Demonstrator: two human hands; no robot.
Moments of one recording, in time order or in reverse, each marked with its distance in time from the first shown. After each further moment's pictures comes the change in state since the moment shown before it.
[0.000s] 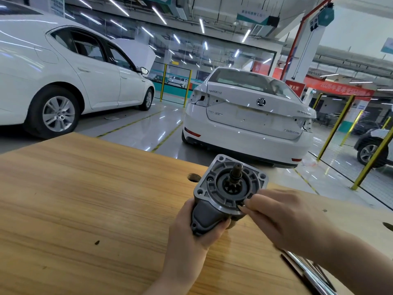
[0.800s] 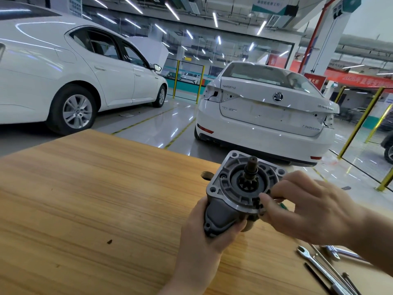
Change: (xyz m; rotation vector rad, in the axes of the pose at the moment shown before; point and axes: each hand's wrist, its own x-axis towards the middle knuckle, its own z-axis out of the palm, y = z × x) left_hand 0.006 -0.003 -0.004 -0.052 -0.047 -0.041; right_hand 0.017 0.035 0.012 -0.412 0.254 -0.558
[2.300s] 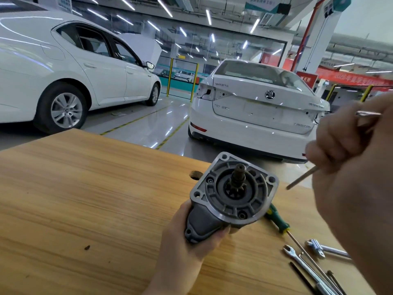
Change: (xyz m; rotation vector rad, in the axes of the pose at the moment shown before) left_hand -0.001 -0.002 0.004 0.032 0.048 -0.006; right_hand 0.043 0.008 -0.040 1.136 1.000 1.127
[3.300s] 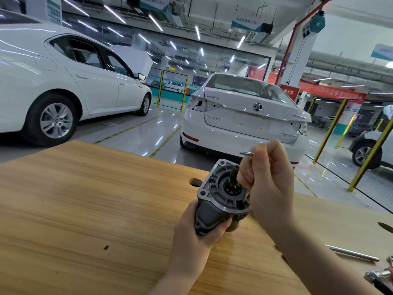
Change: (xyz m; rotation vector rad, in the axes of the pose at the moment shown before) left_hand 0.002 -0.002 -0.005 0.061 -0.010 0.039; right_hand -0.038 0.023 0.049 -0.041 -0.104 0.105
